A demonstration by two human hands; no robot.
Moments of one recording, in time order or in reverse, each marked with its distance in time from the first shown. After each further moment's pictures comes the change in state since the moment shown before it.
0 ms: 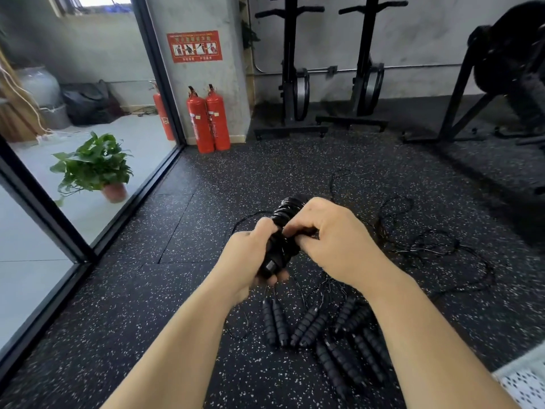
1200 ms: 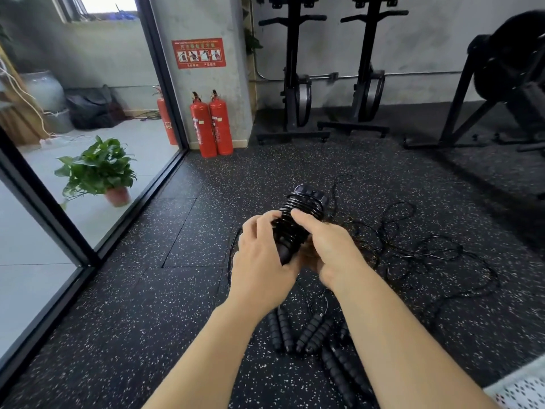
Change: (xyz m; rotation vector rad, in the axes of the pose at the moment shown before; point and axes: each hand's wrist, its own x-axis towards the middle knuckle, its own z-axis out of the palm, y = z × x) left_hand 0.011 -0.032 -0.005 0.706 0.248 0.583; right_hand 0.030 -0.010 0.044 1.175 0.203 0.791
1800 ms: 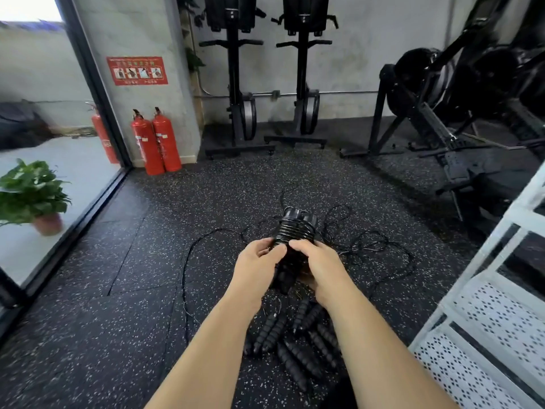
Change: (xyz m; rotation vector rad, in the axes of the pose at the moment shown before) left_hand -0.011 0.067 0.036 -0.821 -0.280 -0.488; right_hand -0.043 0.000 -0.084 -0.059 0.194 -0.082
